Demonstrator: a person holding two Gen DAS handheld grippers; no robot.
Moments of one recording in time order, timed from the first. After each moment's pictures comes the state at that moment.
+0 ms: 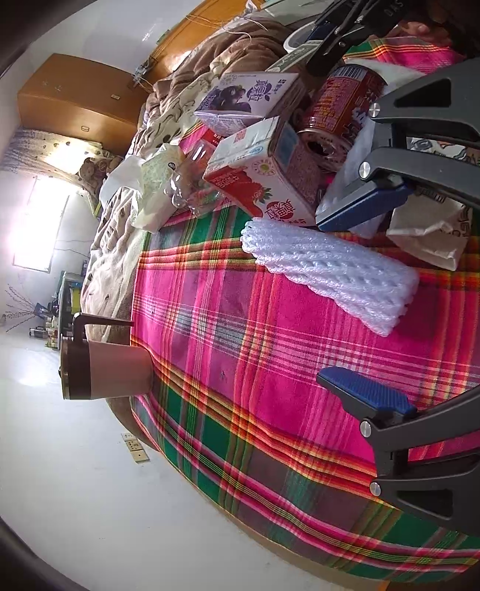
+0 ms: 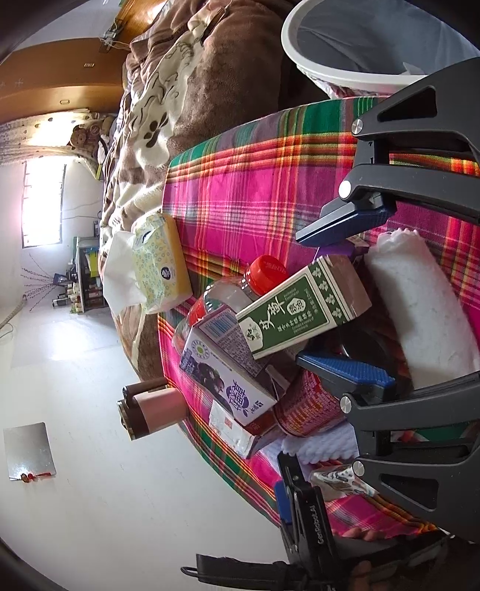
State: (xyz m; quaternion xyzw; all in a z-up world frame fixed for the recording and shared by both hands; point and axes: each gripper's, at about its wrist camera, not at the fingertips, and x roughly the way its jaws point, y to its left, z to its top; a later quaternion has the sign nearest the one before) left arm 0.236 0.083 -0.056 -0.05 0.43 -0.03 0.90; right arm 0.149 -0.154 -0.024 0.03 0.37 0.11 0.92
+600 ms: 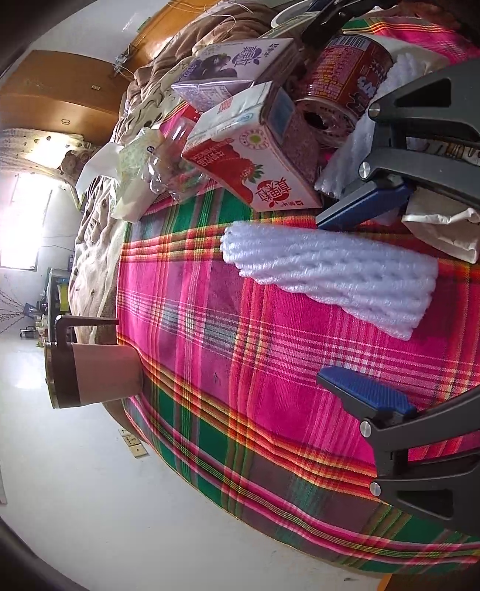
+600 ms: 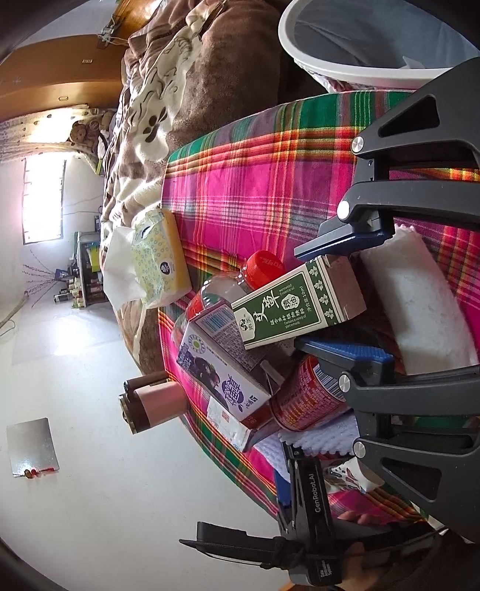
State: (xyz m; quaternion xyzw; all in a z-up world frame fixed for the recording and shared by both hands) left arm 0.253 0.076 -0.070 -0.02 0.45 -0.01 0.89; right arm 0.147 -0.156 -0.026 0.04 0.36 0.12 0.92
